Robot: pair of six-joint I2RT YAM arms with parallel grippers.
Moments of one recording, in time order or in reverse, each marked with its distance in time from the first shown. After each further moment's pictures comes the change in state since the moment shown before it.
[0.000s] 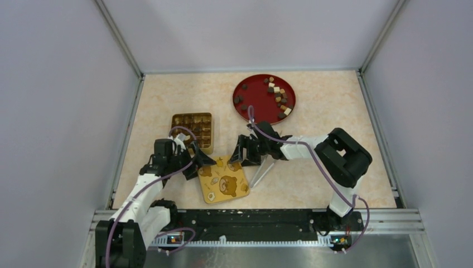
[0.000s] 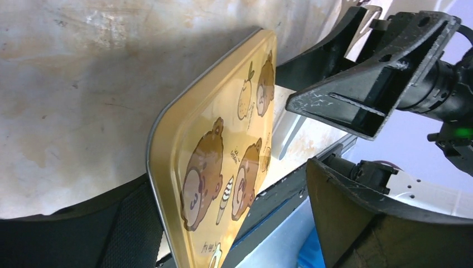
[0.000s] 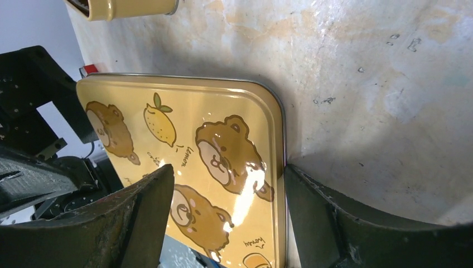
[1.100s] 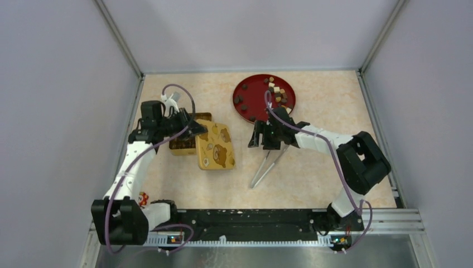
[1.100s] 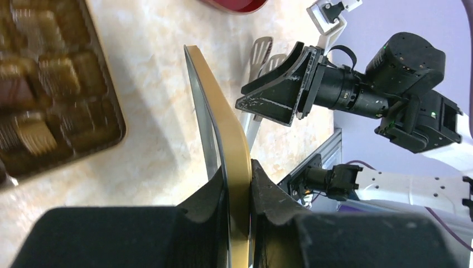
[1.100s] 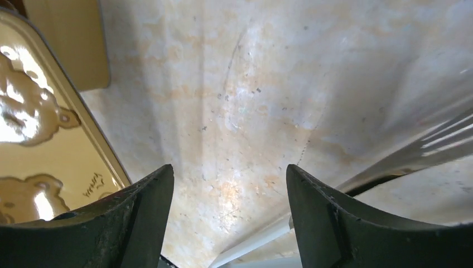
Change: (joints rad) left arm 0.044 0.186 0.466 -0.101 0.091 0.150; right arm -0.136 -0.123 0.080 -0.320 0.219 -0.202
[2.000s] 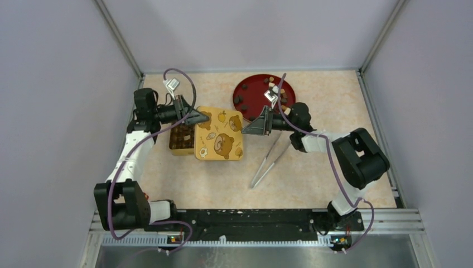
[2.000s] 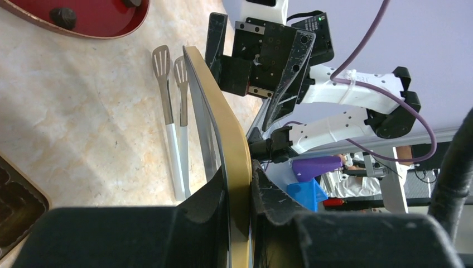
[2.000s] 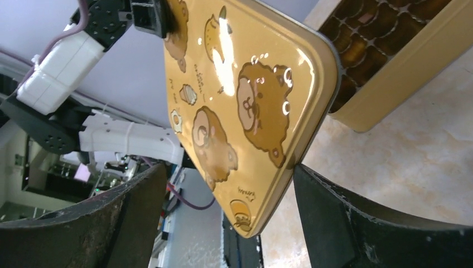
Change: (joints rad) left arm 0.084 0.179 0.131 0.264 0.486 -0.058; right arm -0.149 0.024 -0.173 1.164 -0.748 0.350
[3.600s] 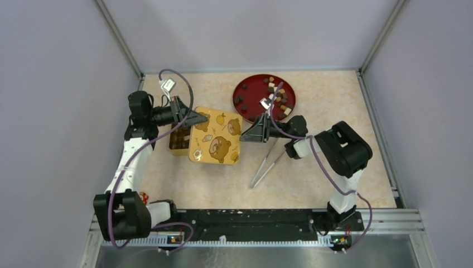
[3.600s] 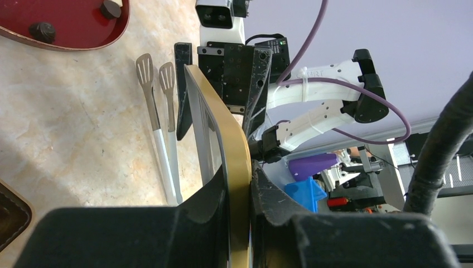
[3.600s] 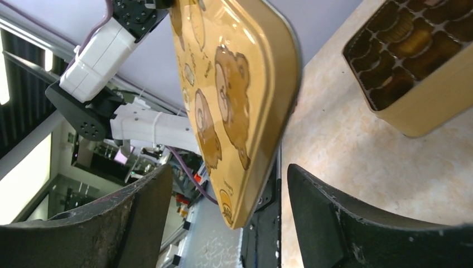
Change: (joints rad) left arm 0.024 -0.084 -0.060 0.163 0.057 -0.124; right arm 0.044 0.172 -0.066 0.513 -0.035 0.270
